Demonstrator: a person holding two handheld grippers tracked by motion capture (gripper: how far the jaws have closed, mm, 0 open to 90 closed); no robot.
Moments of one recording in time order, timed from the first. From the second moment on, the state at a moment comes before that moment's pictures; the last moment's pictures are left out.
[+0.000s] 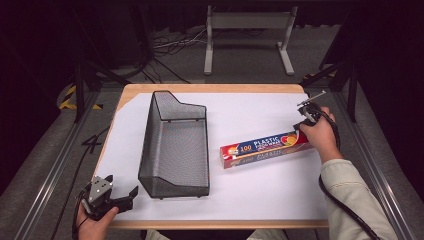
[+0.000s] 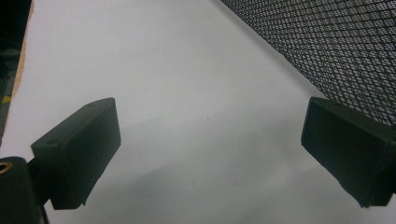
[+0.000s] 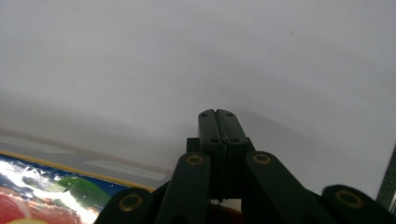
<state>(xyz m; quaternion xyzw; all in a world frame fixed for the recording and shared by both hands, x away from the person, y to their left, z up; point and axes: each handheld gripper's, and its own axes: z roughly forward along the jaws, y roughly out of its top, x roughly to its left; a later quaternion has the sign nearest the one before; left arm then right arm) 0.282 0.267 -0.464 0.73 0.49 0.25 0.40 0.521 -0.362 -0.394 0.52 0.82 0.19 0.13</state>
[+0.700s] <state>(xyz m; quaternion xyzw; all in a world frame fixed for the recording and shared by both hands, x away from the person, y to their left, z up) 0.292 0.261 -0.461 0.72 0.49 0.26 0.41 0.488 -0.362 -0.388 0.51 0.85 0.12 0.09</state>
